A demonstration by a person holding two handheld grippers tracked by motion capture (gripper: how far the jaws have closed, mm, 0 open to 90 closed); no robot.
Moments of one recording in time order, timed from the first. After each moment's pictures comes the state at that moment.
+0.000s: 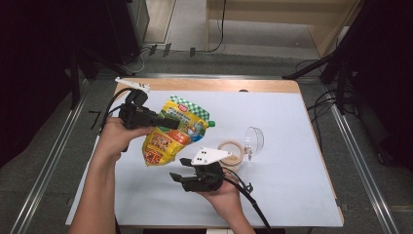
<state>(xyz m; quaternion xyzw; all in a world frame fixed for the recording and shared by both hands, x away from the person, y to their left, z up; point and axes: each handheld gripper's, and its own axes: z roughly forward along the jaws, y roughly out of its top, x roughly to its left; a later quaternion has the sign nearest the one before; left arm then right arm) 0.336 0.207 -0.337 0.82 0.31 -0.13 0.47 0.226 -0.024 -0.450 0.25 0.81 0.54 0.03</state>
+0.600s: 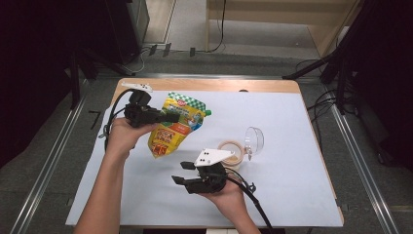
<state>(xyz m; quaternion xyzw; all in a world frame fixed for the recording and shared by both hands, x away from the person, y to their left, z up) 0.355 0.203 -0.367 0.81 0.35 -0.05 0.47 0.226 -0.033 -0.451 0.23 0.81 0.53 0.00</state>
